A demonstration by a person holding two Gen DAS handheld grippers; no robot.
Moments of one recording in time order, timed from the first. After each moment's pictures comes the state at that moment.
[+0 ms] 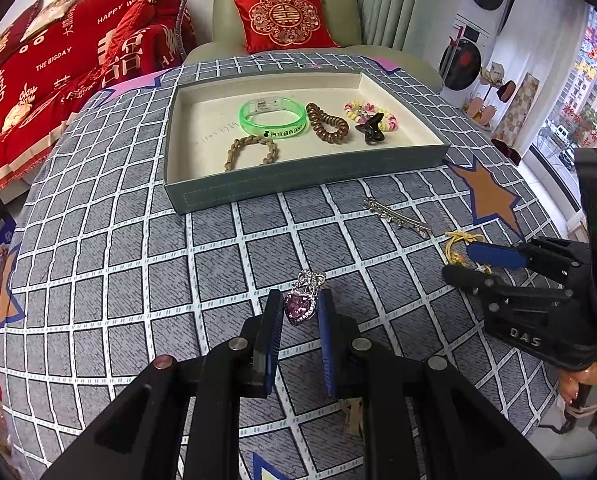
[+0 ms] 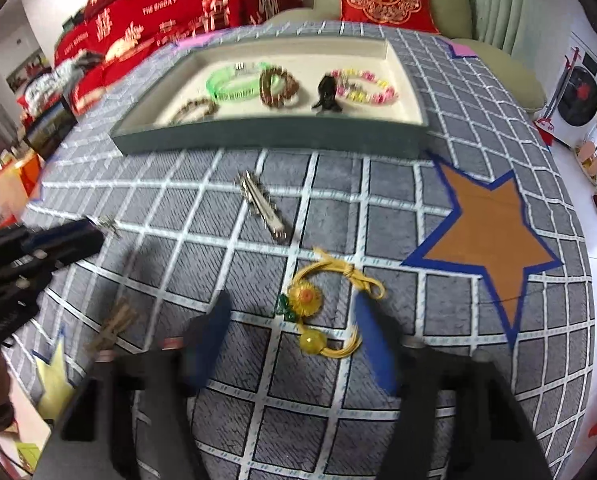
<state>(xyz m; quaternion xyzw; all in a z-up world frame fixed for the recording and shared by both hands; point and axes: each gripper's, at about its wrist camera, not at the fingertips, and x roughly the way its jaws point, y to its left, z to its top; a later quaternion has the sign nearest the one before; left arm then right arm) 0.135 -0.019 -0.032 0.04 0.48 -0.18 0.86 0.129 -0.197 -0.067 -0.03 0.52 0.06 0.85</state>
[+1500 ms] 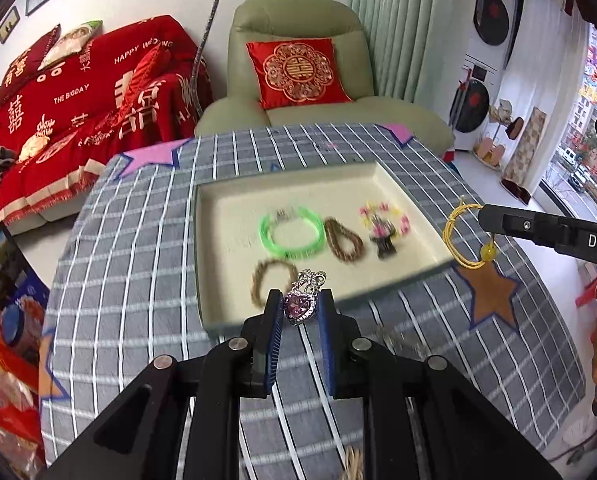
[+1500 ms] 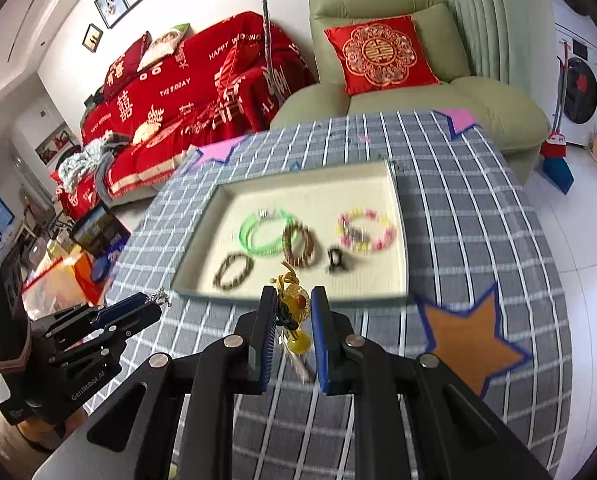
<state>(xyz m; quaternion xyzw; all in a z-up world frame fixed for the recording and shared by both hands) 0.197 -0.026 0.043 0.03 0.41 -0.16 0.90 0.196 -0.236 0.053 0.11 0.43 0.12 0.89</state>
